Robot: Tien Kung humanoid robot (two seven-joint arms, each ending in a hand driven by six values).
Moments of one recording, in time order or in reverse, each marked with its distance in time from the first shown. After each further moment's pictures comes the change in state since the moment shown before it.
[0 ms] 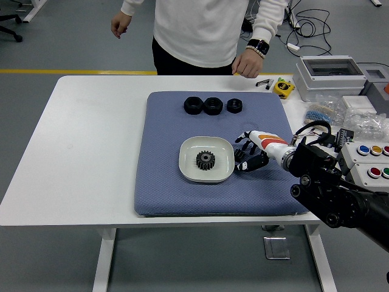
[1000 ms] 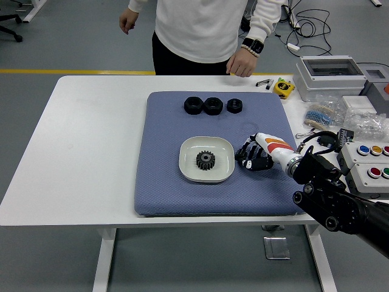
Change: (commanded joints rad) left arm -0.011 0.002 0.016 0.000 -0.011 -0.002 -0.004; right arm -0.022 -0.003 -0.041 -0.067 0.105 -0.142 0.096
